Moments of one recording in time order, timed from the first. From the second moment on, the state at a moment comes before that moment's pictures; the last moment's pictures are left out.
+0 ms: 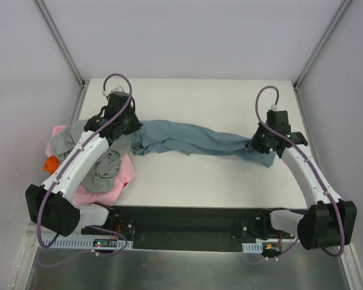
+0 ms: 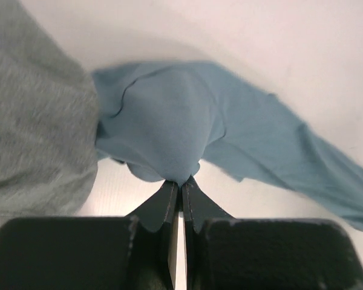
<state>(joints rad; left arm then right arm) -0.36 1.28 1.17 -0.70 -0.16 -0.71 0.14 1.22 0.90 -0.69 -0.07 0.57</state>
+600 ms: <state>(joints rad) -0.30 1.51 2.12 -0.72 -0.22 -0.54 0.14 1.41 2.03 -0.89 0.04 0.31</state>
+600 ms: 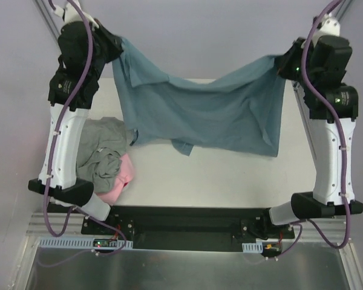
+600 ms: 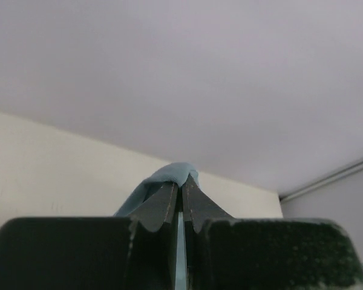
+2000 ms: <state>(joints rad) -0.40 1.47 2.42 -0.02 0.08 -0.08 0.11 1.20 2.18 -0.60 0.21 0.05</state>
